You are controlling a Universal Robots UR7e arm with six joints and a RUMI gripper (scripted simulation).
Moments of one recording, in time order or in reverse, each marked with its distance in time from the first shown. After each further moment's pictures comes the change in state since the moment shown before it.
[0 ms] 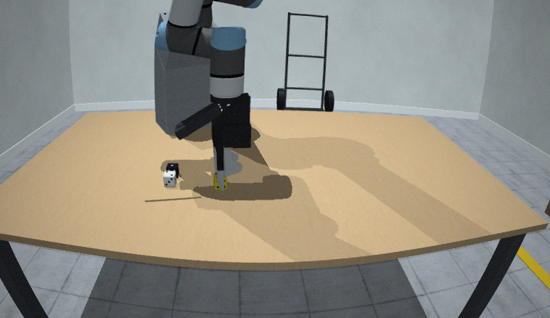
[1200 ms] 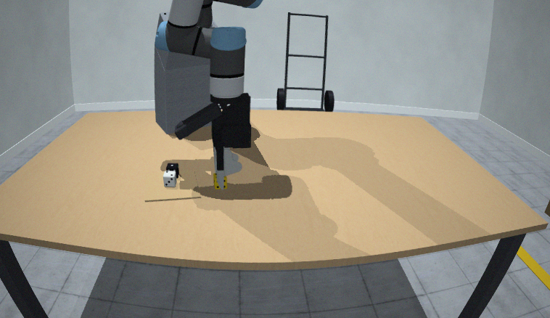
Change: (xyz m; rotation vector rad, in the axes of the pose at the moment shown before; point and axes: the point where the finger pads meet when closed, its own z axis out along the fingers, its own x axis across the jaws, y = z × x) arm 0.000 0.000 0.000 0.000 0.000 0.000
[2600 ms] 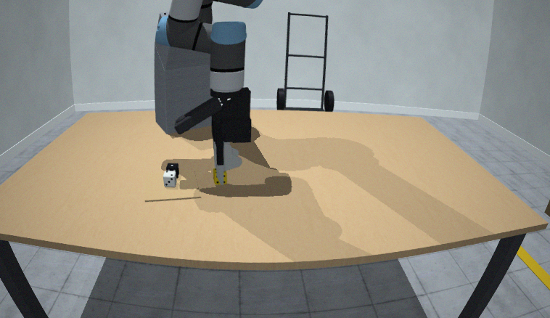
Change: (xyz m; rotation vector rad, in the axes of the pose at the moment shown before) arm 0.000 0.000 -0.013 0.000 0.000 0.000
